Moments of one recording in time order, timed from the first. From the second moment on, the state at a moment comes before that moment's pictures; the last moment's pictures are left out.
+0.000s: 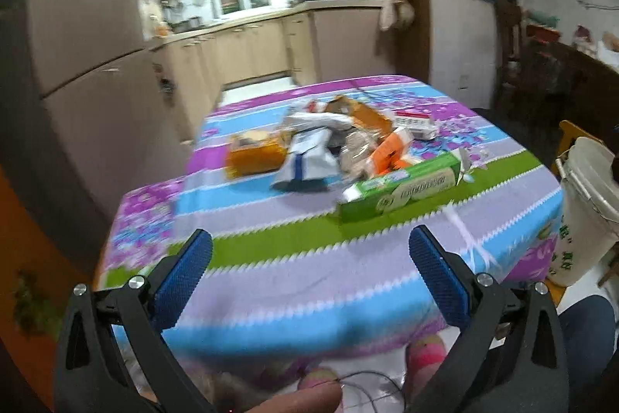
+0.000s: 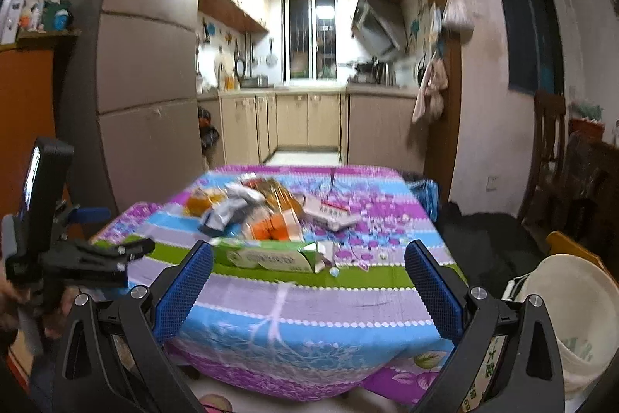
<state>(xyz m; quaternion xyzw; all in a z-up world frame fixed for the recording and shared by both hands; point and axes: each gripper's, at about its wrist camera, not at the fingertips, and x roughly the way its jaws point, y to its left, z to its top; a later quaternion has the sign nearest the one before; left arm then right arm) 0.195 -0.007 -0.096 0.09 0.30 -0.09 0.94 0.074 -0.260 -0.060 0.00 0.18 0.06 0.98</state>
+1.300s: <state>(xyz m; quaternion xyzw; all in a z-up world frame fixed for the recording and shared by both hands) 0.318 -0.093 -0.162 0.23 0.42 -0.38 0.79 0.458 -0.245 -0.156 -0.18 0.47 0.31 0.81</state>
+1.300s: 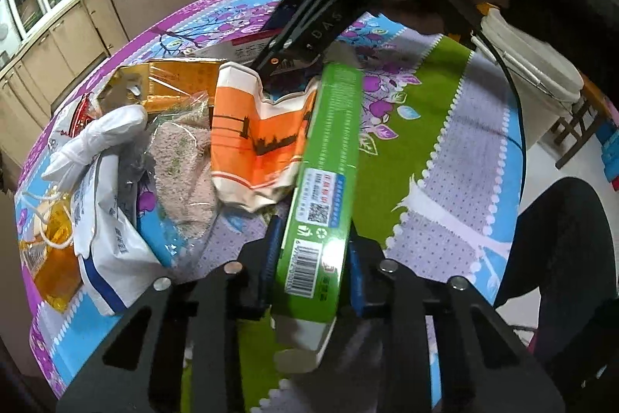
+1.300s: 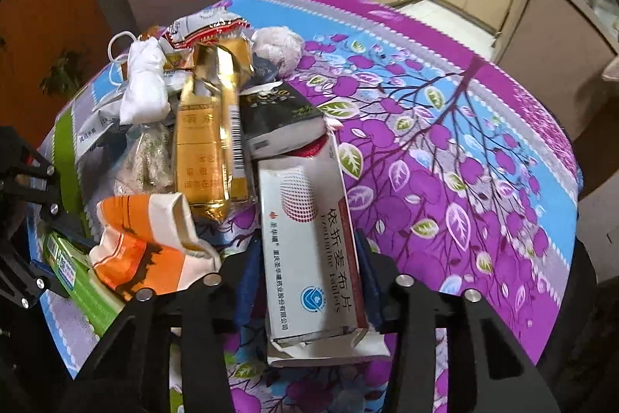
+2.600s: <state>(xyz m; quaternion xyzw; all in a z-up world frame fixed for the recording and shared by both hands) 0.203 -0.267 -0.045 0.06 0.25 -0.36 0.90 0.051 -0.478 -0.014 0.08 0.18 -0.20 0.96</state>
